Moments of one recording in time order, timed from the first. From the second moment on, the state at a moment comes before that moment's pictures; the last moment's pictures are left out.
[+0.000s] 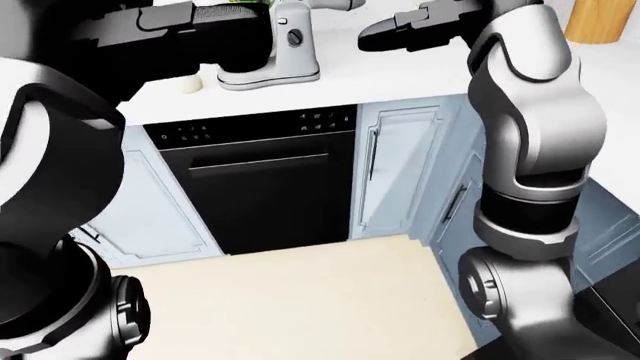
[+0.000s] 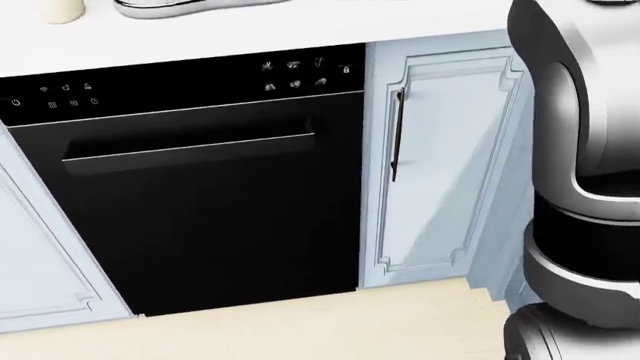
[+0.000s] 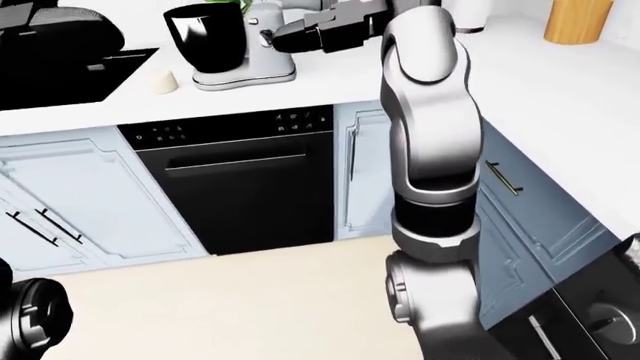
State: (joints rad) left arm -0.99 0.59 0.24 -0.61 -1.12 1.01 0.82; right arm -1.16 -0.23 -0.09 -0.09 -0.04 0.73 -0.01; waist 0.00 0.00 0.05
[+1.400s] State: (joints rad) left arm -0.99 0.58 0.26 -0.61 -1.09 1.02 0.83; right arm -1.16 -0.21 -0.06 -0.10 -0.03 0.74 0.01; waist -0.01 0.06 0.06
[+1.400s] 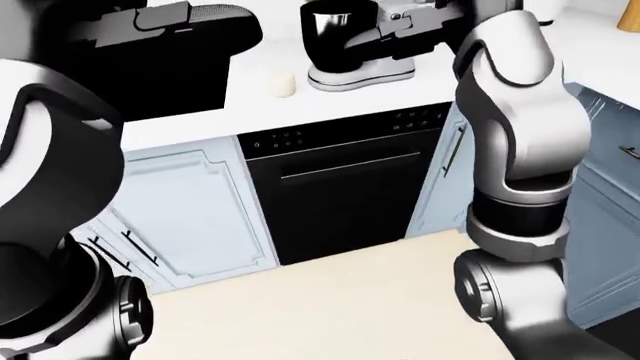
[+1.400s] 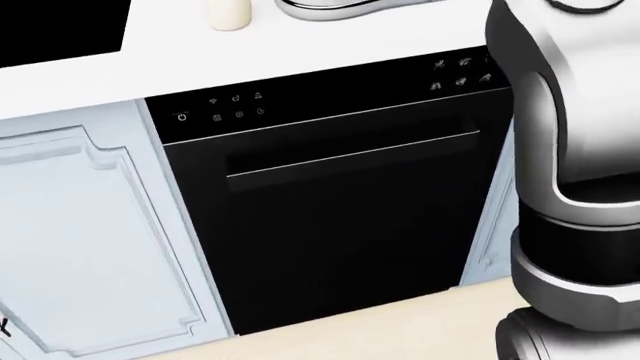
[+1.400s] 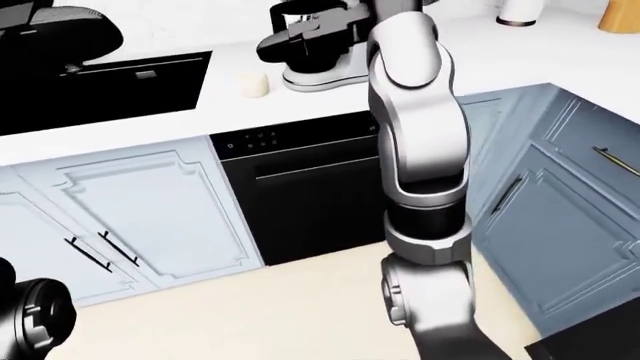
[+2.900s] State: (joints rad) left arm -1.00 0.56 0.26 -0.62 -1.07 1.03 0.81; right arm -1.16 -0.20 -0.06 -0.12 -0.05 0.70 0.02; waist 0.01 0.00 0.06
